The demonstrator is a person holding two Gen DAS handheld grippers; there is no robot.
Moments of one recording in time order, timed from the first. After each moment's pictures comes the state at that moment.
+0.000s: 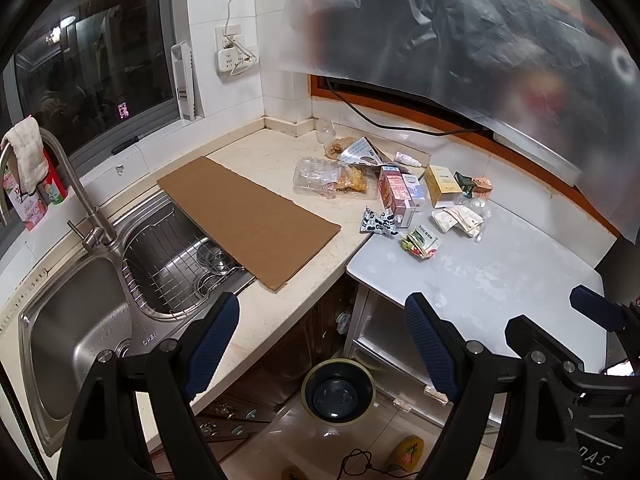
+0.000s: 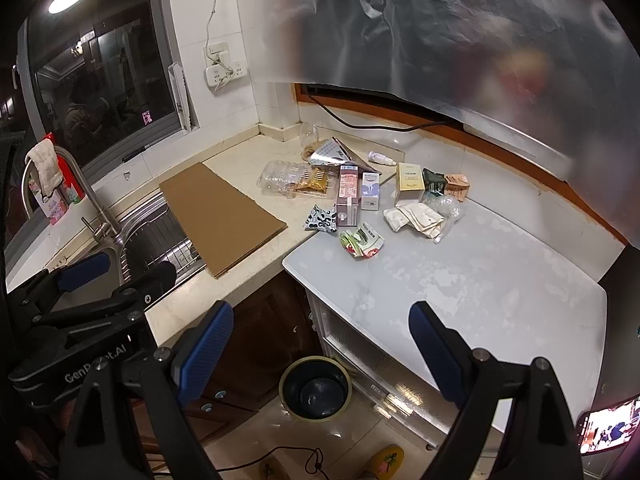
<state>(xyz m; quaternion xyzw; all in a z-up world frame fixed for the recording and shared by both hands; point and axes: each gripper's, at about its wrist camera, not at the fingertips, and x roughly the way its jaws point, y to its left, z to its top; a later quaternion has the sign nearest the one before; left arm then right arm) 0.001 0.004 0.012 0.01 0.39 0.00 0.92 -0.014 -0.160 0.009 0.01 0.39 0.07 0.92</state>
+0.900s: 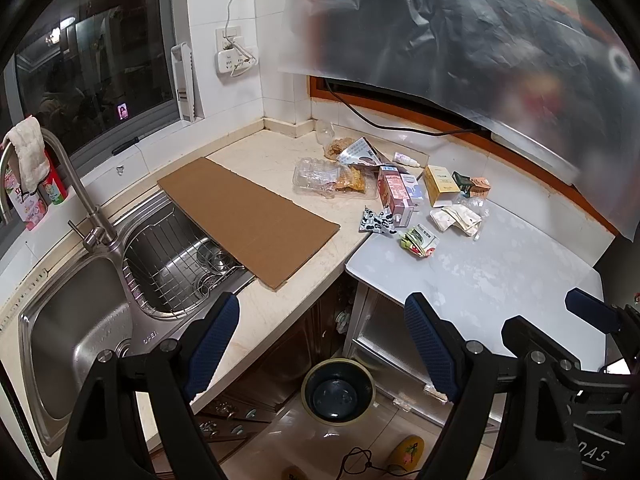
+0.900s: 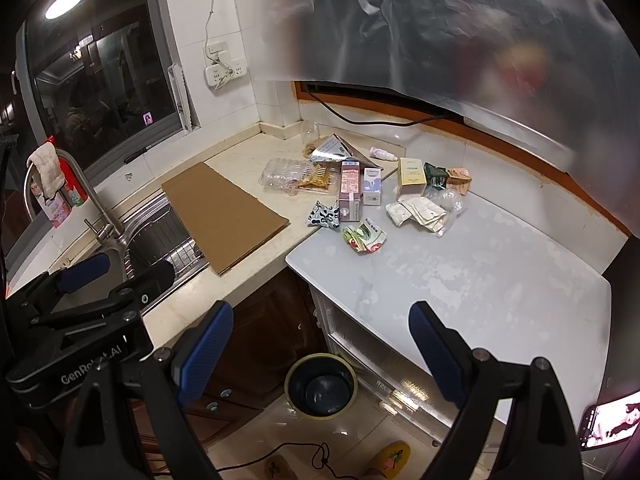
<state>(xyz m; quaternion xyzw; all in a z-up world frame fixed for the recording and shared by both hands) -0.003 0.000 0.011 0.00 0.38 0.00 0.92 -0.019 -0.159 0.007 0.02 0.39 0.07 0.92</state>
